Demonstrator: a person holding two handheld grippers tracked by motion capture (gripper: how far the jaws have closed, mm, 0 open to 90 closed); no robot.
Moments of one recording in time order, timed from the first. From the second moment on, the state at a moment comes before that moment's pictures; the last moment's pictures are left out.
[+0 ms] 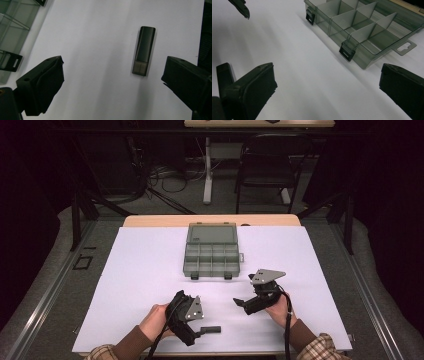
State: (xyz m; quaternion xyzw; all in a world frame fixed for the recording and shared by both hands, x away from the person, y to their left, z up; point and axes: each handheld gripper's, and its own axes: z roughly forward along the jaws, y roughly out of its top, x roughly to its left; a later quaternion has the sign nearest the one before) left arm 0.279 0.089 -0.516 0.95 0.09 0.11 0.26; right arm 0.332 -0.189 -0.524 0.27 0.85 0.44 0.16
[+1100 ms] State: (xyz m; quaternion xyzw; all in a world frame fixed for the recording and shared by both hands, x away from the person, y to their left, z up) left arm 0.275 0.063 -0.515 0.98 0.07 0.06 0.19; right arm 0.332 -0.185 -0.527 0.26 0.85 0.43 0.16
